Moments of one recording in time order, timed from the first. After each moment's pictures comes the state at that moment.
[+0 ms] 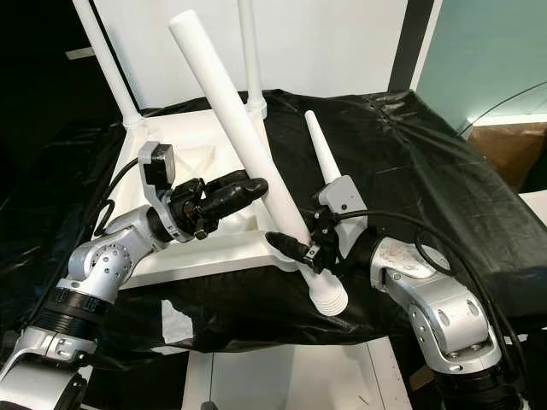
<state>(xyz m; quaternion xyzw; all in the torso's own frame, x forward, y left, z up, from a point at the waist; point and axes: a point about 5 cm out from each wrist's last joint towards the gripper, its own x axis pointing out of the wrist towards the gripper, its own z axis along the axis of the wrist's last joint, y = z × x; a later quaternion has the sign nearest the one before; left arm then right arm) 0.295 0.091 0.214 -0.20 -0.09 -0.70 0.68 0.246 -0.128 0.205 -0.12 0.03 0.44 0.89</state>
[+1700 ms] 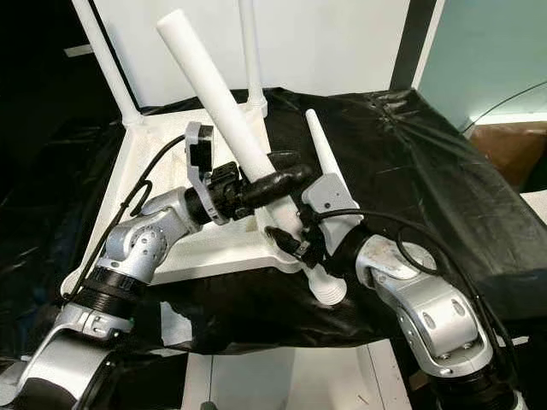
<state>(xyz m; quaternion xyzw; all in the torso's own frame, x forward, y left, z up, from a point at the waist) 0.318 0.049 0.234 -0.18 -0.11 -0.68 0.70 0.243 -0.114 0.210 -0.17 0.03 0.40 0.90</state>
